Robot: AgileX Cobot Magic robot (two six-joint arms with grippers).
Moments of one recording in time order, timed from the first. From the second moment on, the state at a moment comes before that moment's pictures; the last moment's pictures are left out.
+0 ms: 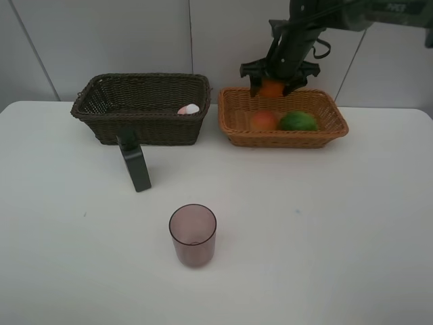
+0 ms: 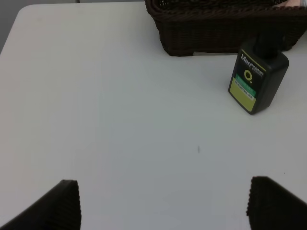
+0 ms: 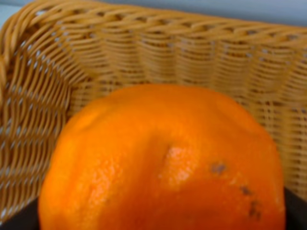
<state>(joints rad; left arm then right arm) -0.04 -0.01 -0.51 0.06 1.06 -0.06 0.33 2.29 -2.00 -0.14 0.89 0.27</state>
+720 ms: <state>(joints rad) -0.04 -0.01 -0.51 0.06 1.06 -0.06 0.24 2.37 -2.00 -0.14 0.81 0.27</state>
